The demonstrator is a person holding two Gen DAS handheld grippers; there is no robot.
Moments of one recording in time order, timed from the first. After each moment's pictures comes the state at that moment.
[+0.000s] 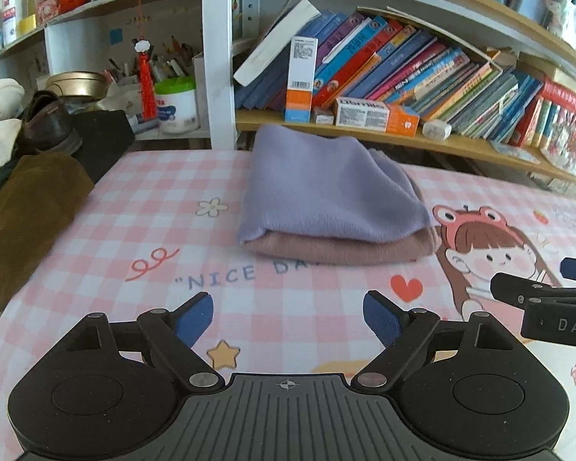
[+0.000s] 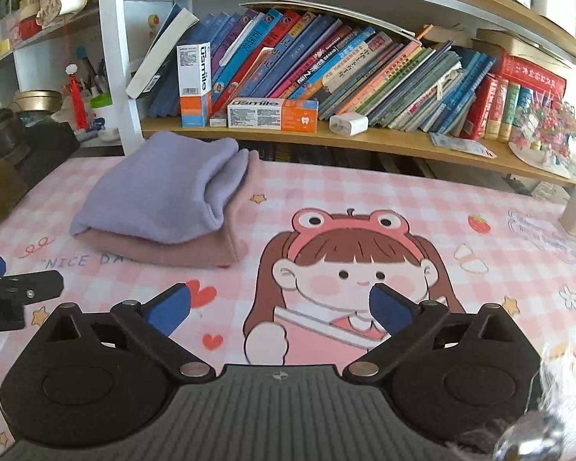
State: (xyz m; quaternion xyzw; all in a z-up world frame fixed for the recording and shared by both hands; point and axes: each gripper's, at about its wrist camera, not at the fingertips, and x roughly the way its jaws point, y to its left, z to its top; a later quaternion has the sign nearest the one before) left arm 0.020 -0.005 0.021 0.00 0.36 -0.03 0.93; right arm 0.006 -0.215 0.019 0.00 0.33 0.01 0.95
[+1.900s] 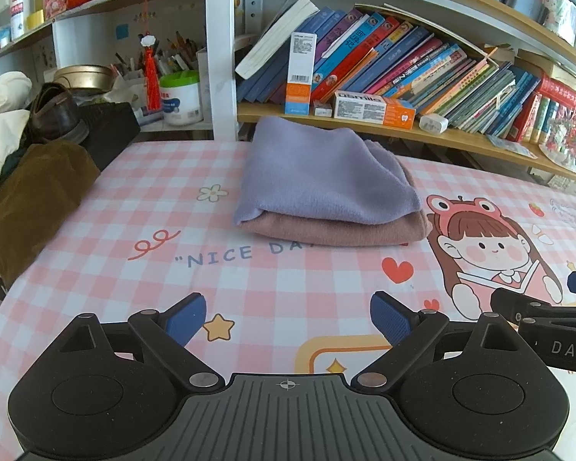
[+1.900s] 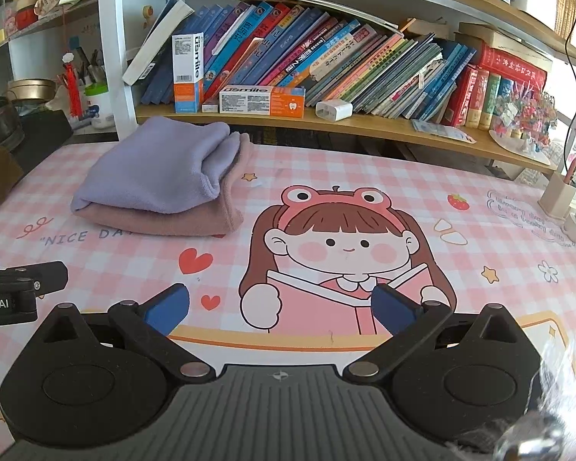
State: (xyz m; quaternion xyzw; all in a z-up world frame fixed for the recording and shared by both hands) left arm 0.001 -0.009 0.021 -0.01 0.36 -0.03 0.93; right arm -0.020 -0.212 0.018 0.00 0.33 -0.01 0.95
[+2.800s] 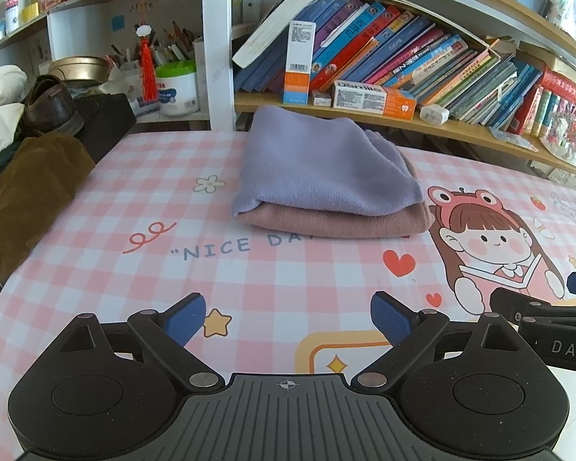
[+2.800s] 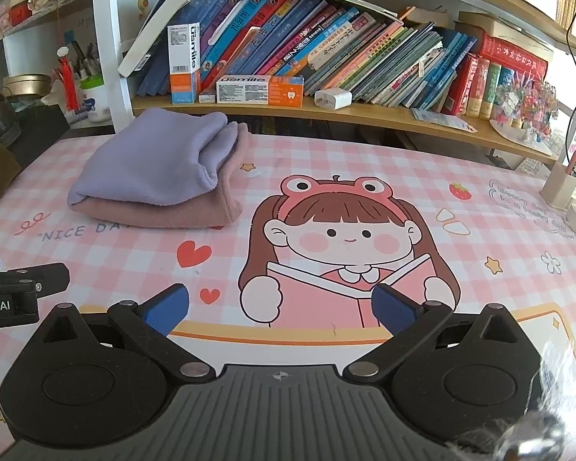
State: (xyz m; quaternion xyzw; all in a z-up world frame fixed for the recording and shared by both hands) left arm 0.009 -0.010 0.015 0.00 0.38 -0.03 0.93; right arm -0.015 -0.211 0.012 0.01 0.34 -0.02 0.94
